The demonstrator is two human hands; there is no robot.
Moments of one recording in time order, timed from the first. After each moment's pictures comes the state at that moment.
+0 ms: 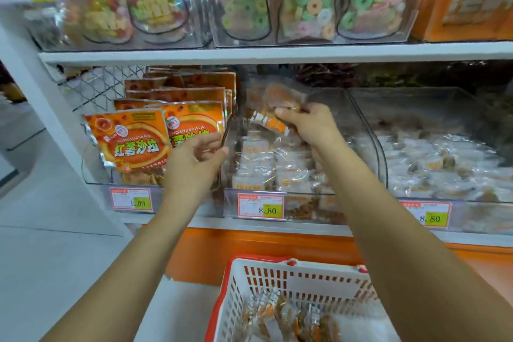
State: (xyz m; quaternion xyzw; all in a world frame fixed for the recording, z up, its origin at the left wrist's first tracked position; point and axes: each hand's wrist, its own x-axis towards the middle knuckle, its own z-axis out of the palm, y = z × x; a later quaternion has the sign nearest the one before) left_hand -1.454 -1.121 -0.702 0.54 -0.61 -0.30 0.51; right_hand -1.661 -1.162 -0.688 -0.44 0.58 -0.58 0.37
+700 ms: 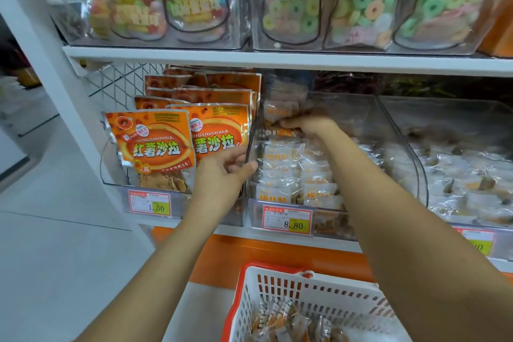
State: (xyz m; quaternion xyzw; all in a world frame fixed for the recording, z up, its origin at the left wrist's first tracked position) left_hand -1.446 -1.142 -0.721 0.52 -0.63 -0.34 0.47; right_hand -1.653 -1.247 -0.698 -0.49 0.69 -0.40 0.37
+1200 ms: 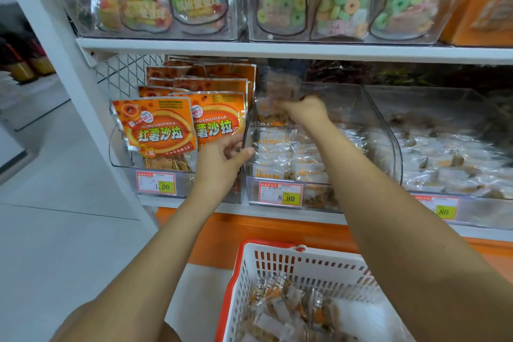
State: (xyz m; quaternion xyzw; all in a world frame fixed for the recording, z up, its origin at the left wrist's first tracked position) left_hand -1.443 -1.130 -0.723 0.51 -0.68 -0.28 0.45; right_hand -1.629 -1.194 -0.676 -0.48 0.73 -0.38 0.29
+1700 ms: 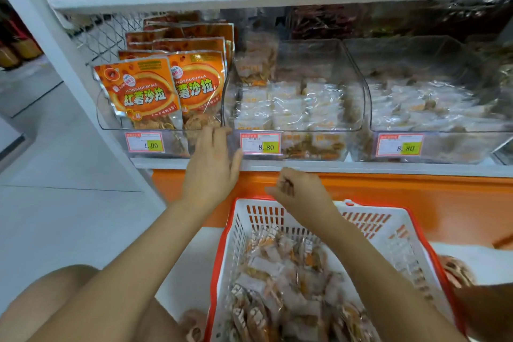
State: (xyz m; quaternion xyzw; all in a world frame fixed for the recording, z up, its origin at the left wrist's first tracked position) left_hand -1.441 -1.051 -0.762 0.49 -0.80 0.02 0.33; right_hand -1.610 -0.986 -0.791 -0.65 0.66 -0.28 0.23
